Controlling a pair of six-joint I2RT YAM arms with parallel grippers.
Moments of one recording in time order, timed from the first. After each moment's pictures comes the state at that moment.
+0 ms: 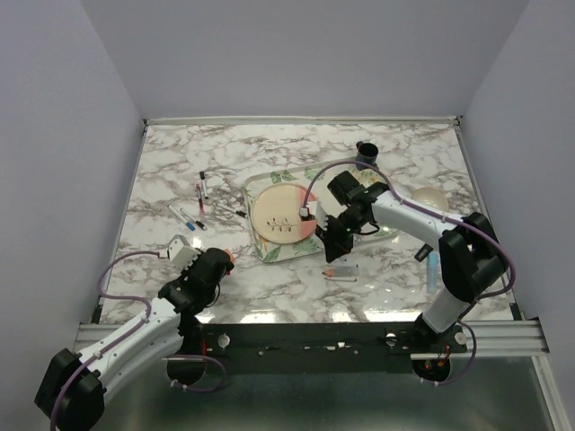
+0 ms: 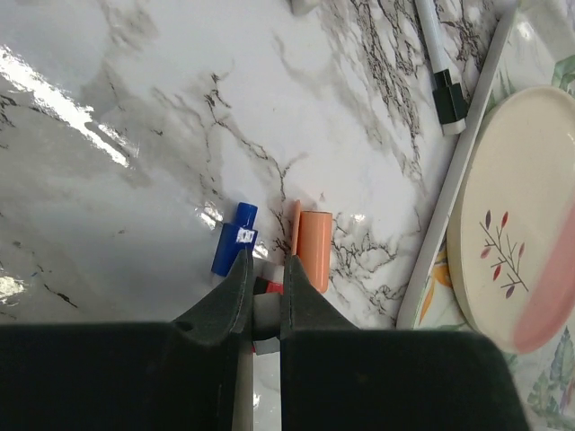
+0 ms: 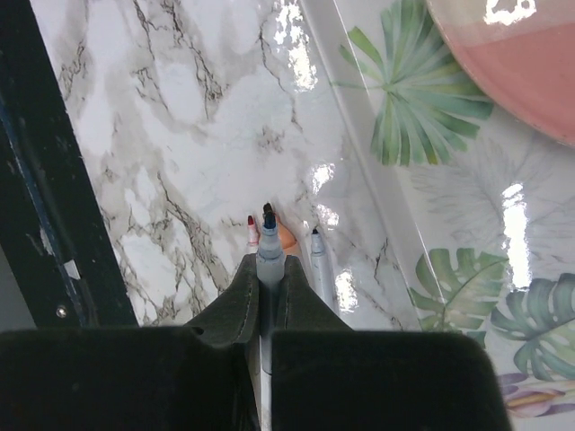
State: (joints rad) left arm -0.63 0.61 0.18 -0.35 -0.65 -1.31; right arm 0.62 1.68 1.15 -0.81 -0.59 -0.63
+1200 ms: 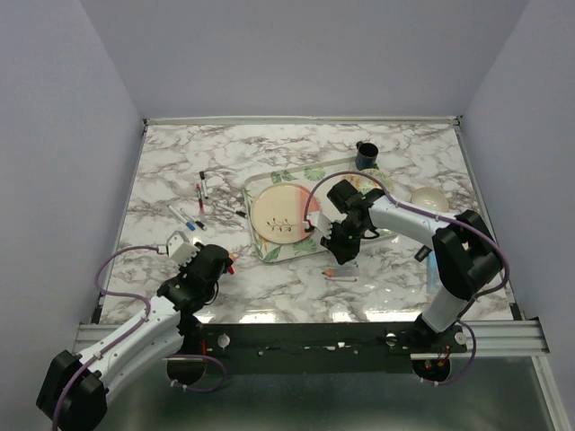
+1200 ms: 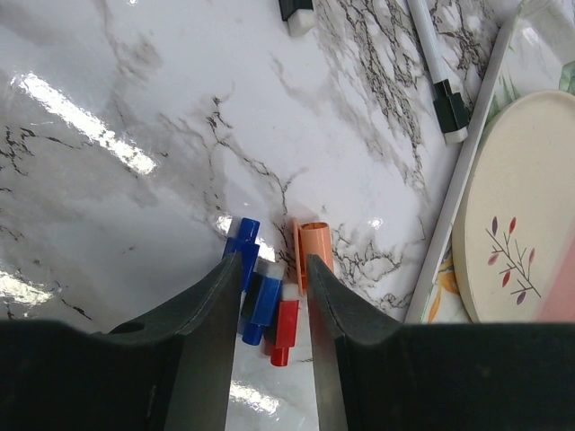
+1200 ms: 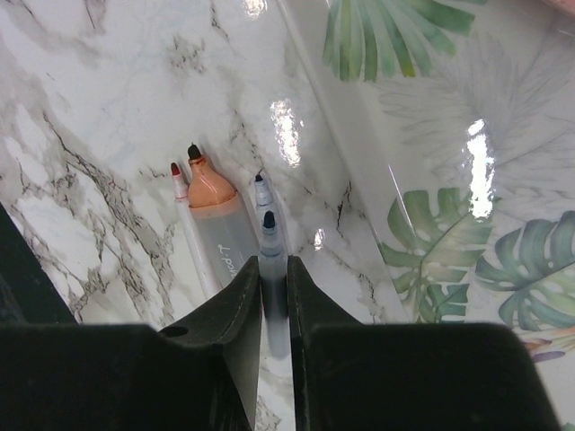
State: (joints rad) left arm -0.60 0.67 0.22 -0.36 -0.65 -1.25; right arm 0.63 1.70 1.09 -0.80 -0.39 -0.68
